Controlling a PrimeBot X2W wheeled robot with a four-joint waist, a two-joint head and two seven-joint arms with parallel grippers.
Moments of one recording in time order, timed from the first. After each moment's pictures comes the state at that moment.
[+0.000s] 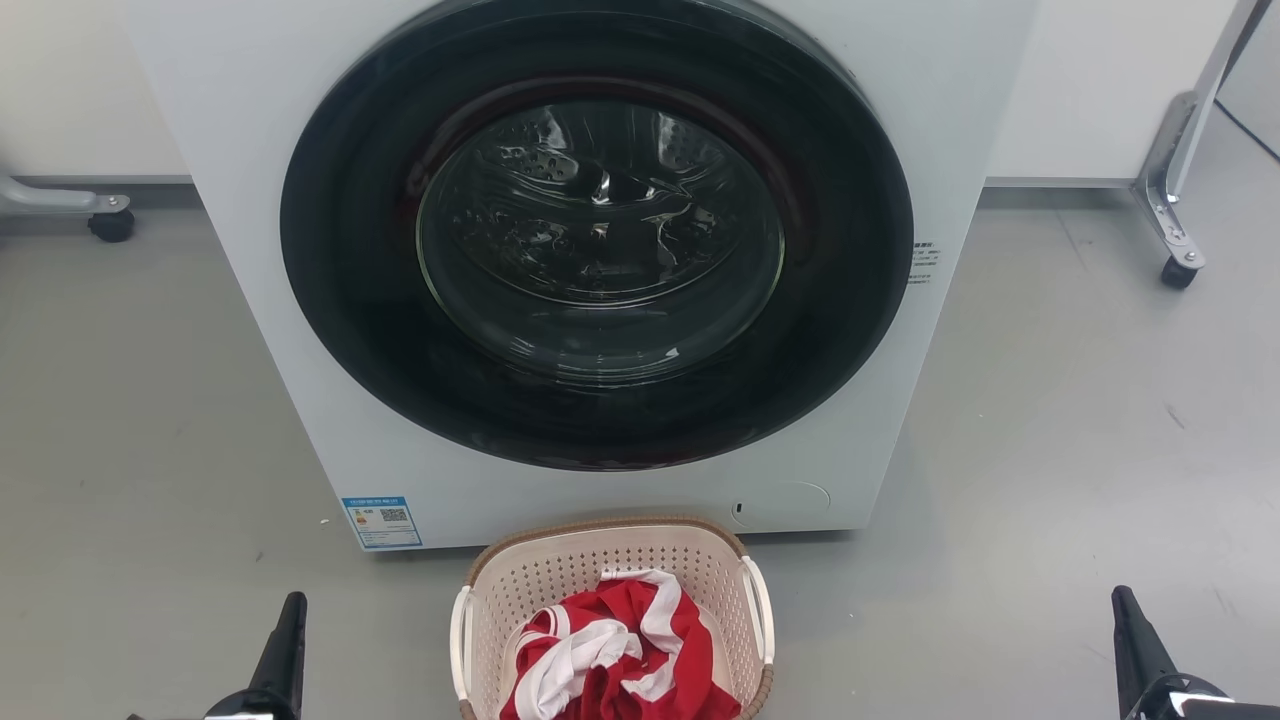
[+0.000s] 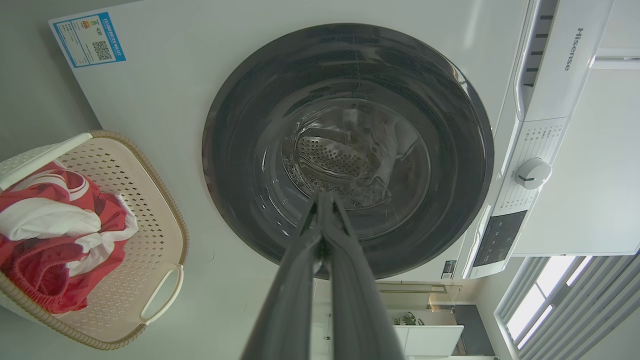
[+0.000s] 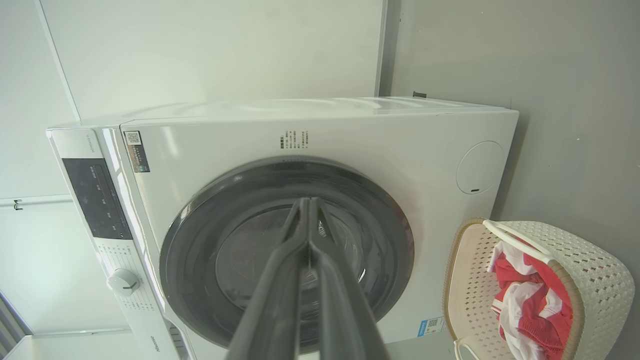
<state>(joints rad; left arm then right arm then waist) -0.08 0.04 0.09 0.29 -1.60 -0.12 0.11 -0.09 -0.04 -0.13 0.30 1.60 0.12 0.11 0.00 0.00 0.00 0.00</state>
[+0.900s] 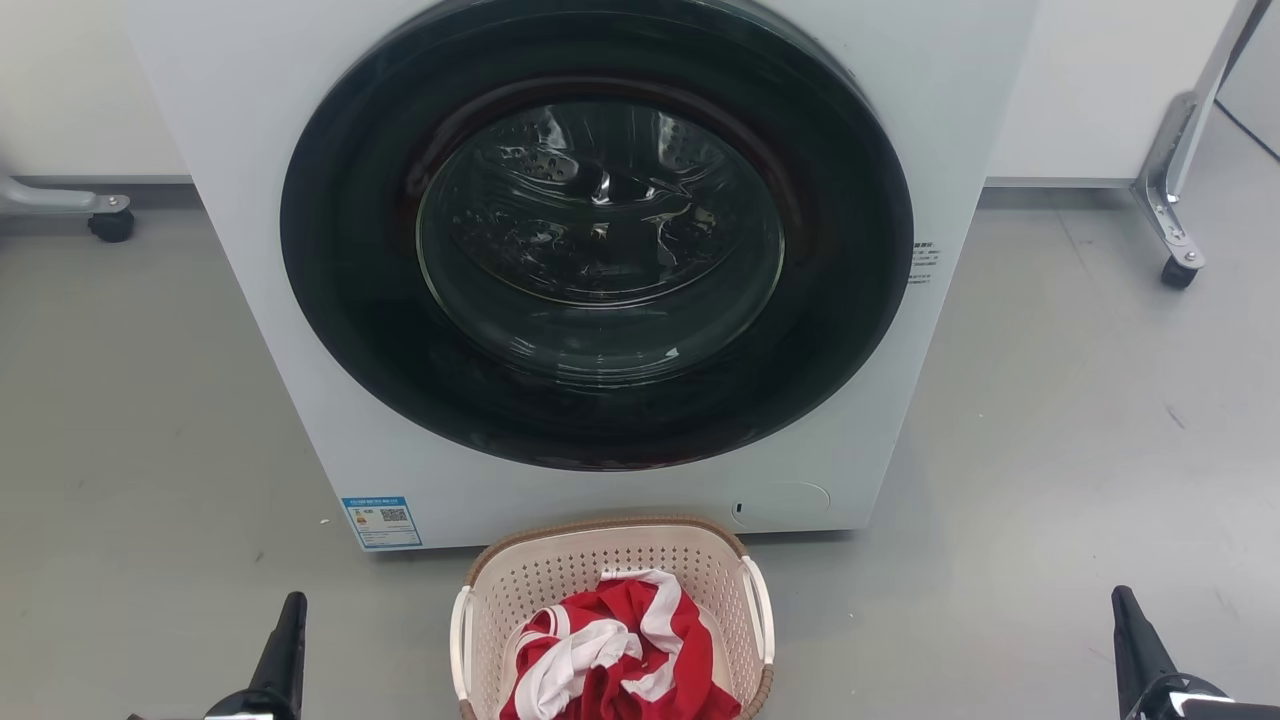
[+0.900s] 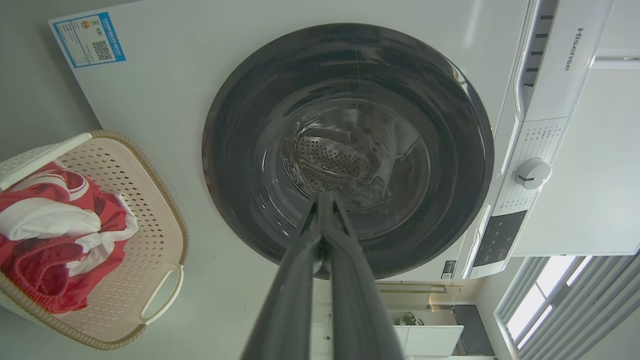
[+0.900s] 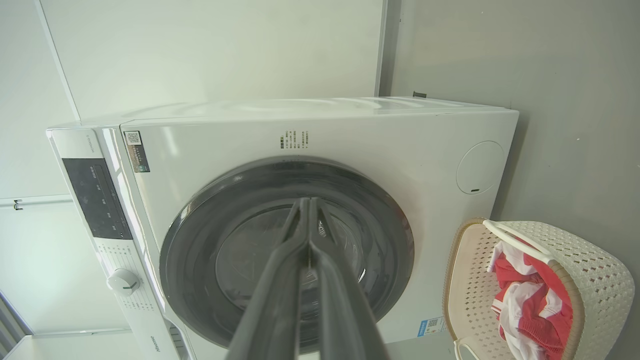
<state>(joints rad) -0.08 0.04 0.09 0.29 -1.60 -0.12 0.11 -0.09 -0.04 -0.13 0.30 1.60 0.12 0.11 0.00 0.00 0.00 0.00</state>
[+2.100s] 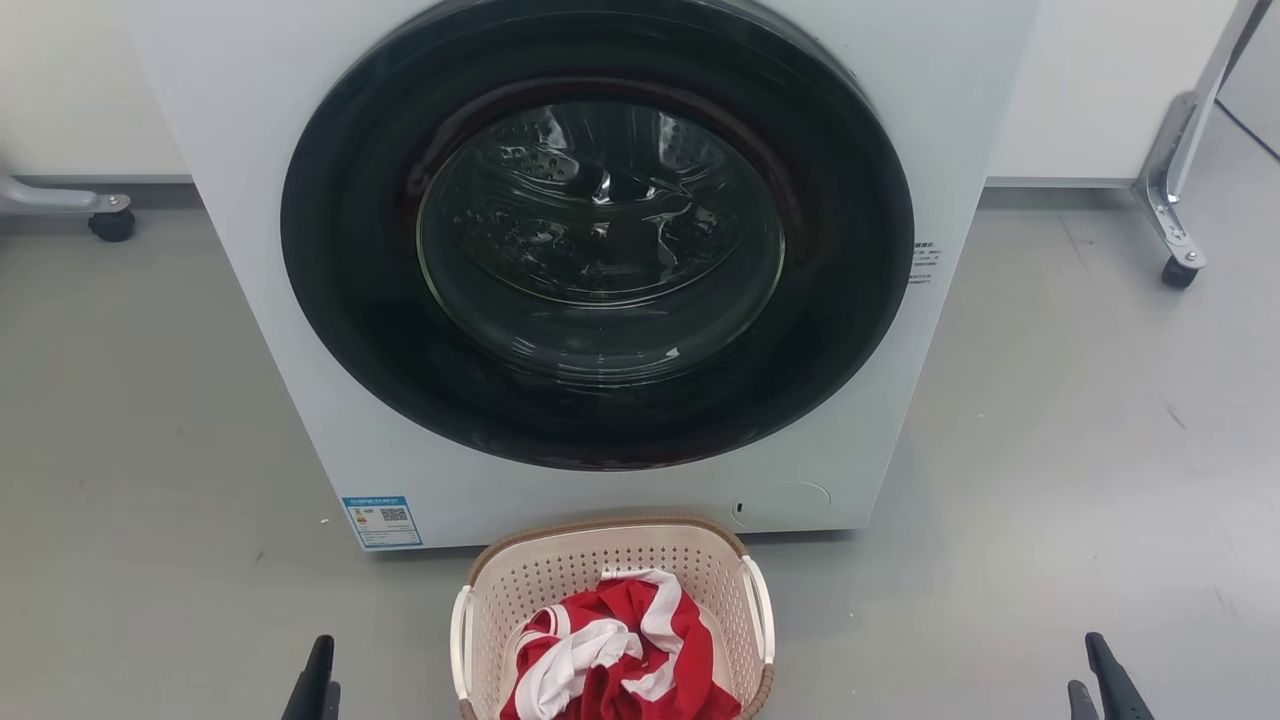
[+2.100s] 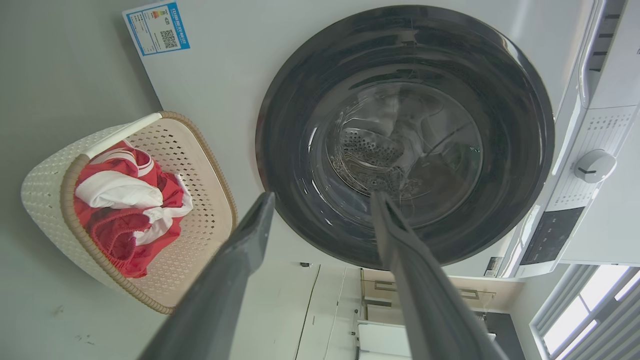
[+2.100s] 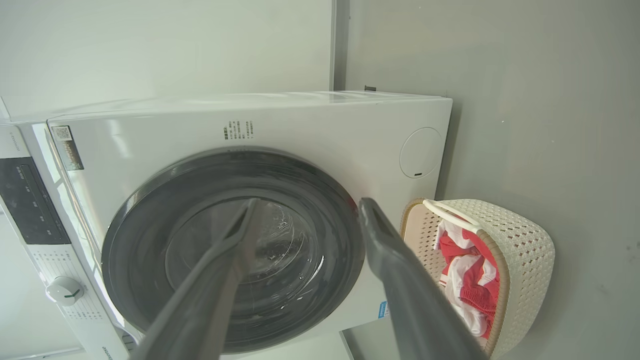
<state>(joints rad) -0.02 0.03 0.04 0.34 -1.56 -0.12 0.07 -0.04 -0.02 -0.08 0.35 1.58 0.10 0.07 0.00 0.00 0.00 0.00</state>
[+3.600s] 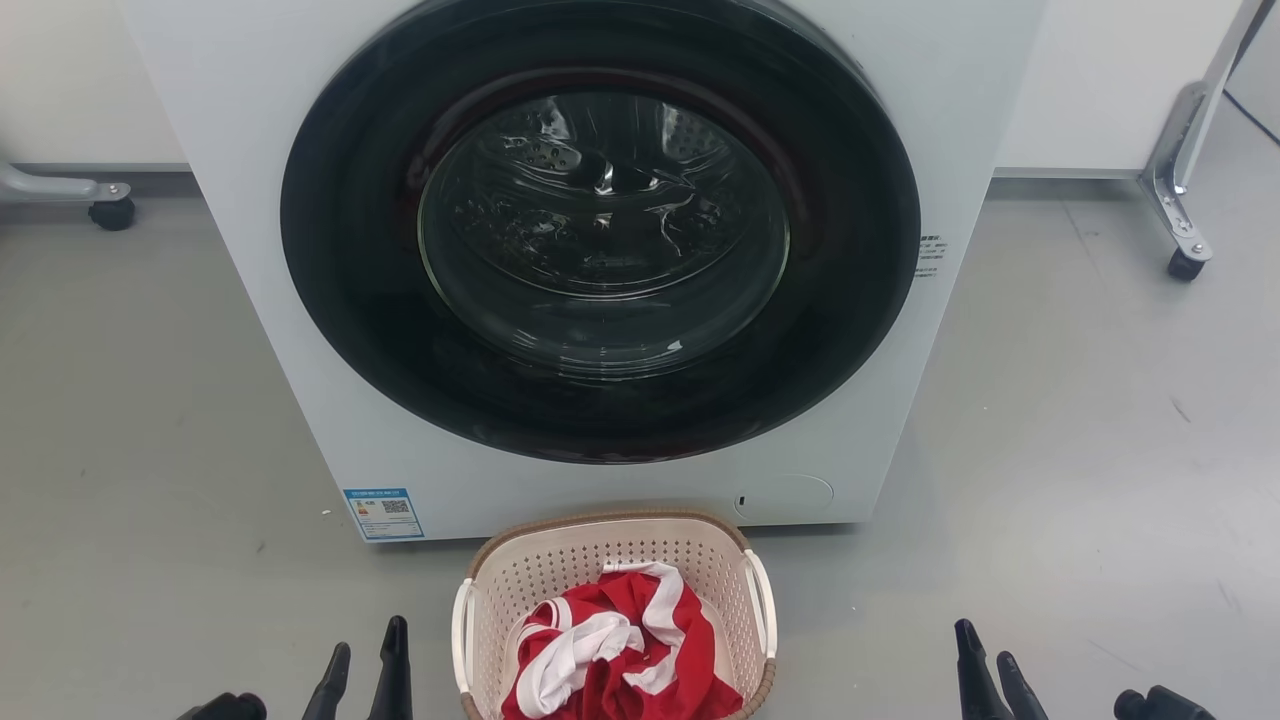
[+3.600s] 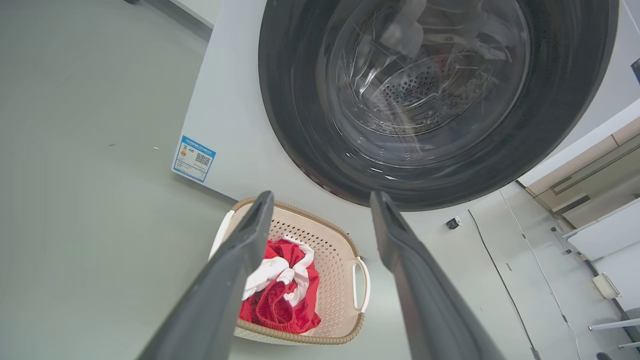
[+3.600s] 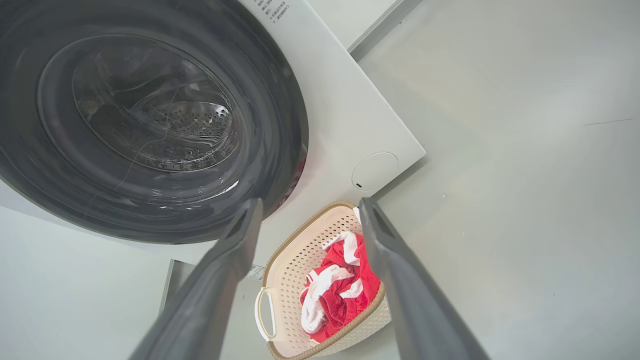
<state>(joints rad) -0.02 0.09 -0.15 0.25 -0.84 0.01 -0.09 -0.05 -0.04 0.17 0.32 0.90 -0.02 -0.09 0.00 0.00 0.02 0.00</state>
